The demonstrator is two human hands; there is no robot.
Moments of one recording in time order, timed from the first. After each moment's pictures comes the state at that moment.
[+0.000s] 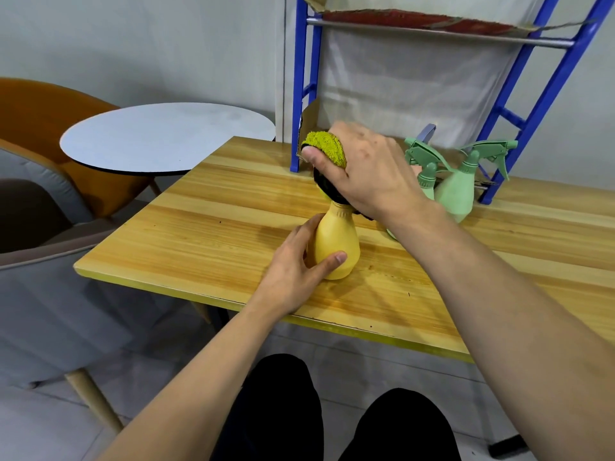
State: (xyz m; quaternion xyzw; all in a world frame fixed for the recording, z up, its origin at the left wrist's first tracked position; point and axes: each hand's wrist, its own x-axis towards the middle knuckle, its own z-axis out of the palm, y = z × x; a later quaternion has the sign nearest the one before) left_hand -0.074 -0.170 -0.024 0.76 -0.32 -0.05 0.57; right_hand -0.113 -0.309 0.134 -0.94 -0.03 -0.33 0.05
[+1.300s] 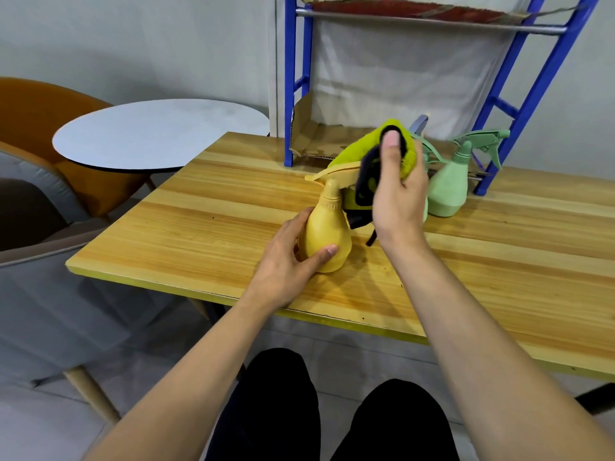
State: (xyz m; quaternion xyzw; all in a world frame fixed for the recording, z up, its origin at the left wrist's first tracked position) left_hand -0.075 -0.169 -0.023 0.77 -0.32 -0.03 0.55; right_hand -0.134 -0.321 0.084 -0.69 0.13 -0.49 0.52
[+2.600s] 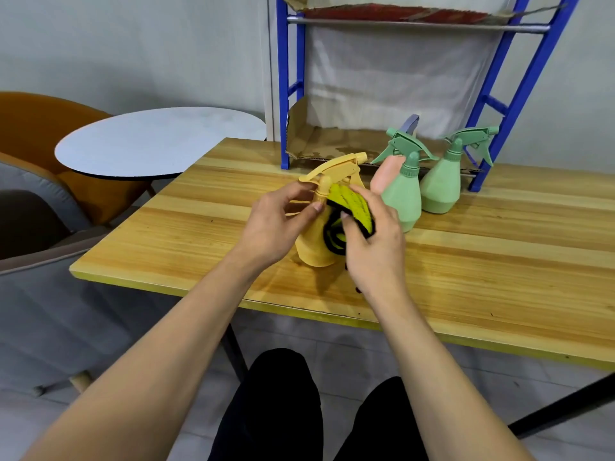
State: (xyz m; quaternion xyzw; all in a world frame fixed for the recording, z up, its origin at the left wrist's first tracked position) left_hand -0.066 -0.168 0.048 0.76 -0.37 0.03 0.53; right_hand -0.177 -0.296 0.035 -0.80 0.17 -0.39 0.43
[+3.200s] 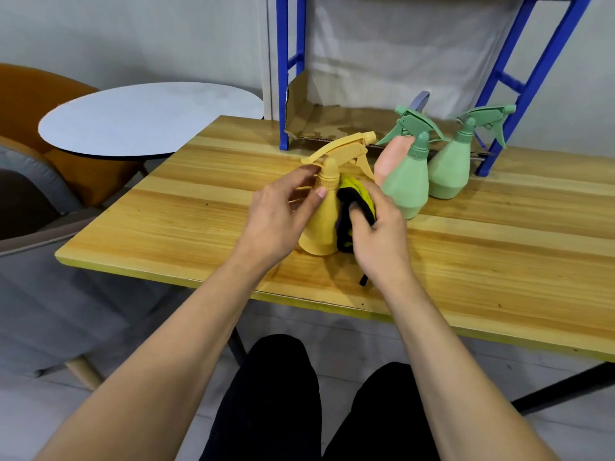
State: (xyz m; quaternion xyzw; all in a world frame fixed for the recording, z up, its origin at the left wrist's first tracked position) left_hand -0.072 -0.173 0.037 0.76 -0.36 0.07 0.53; right_hand -0.160 -0.312 0.022 -0.83 0.18 -0.32 0.42
